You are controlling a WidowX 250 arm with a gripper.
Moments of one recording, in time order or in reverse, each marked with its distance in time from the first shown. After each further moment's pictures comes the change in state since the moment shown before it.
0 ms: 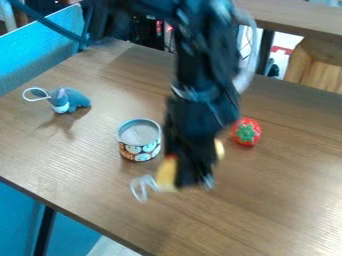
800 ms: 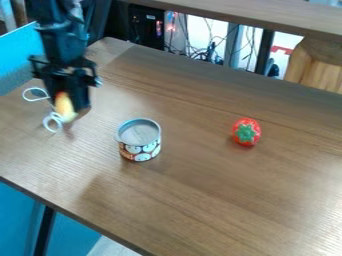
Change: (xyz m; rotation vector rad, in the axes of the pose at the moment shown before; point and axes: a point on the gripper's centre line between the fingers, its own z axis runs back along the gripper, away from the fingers) arm -0.097 0.177 -0.017 -0.133 0.041 0.838
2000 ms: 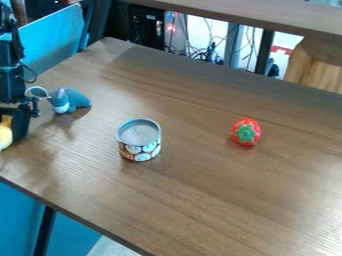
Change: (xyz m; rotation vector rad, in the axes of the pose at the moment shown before) arm -0.006 0.110 -0.069 0.072 0.266 0.270
